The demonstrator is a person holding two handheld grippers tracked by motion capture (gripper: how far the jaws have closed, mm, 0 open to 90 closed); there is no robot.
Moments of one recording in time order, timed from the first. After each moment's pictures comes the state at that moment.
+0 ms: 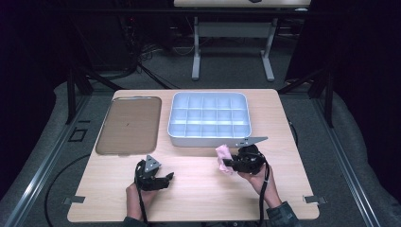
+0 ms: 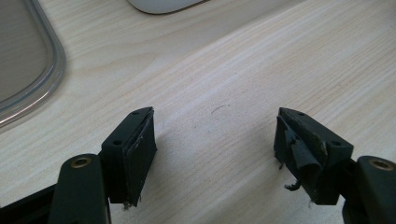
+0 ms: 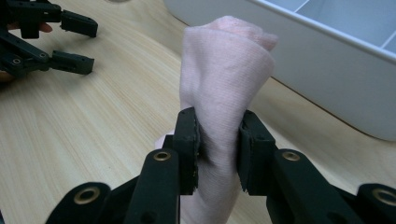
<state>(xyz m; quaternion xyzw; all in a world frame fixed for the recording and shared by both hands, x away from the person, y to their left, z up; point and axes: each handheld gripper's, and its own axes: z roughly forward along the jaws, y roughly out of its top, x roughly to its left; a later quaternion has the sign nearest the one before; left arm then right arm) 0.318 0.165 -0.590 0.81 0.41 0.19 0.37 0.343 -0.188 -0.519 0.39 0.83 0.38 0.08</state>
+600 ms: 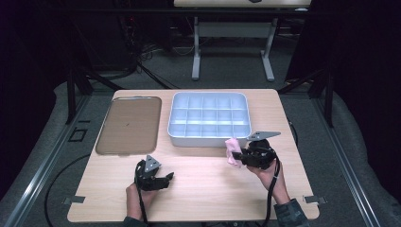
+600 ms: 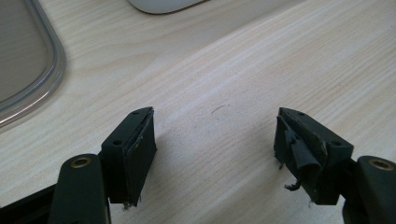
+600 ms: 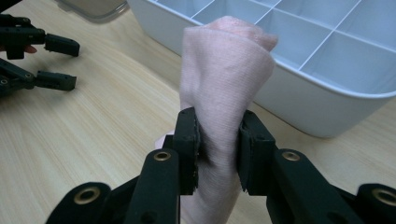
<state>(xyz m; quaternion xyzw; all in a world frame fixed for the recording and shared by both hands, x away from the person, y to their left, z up) 0.318 0.165 -0.590 0.81 0.41 0.19 0.37 0.346 -0.213 -0.499 0.42 0.81 0.39 0.11</state>
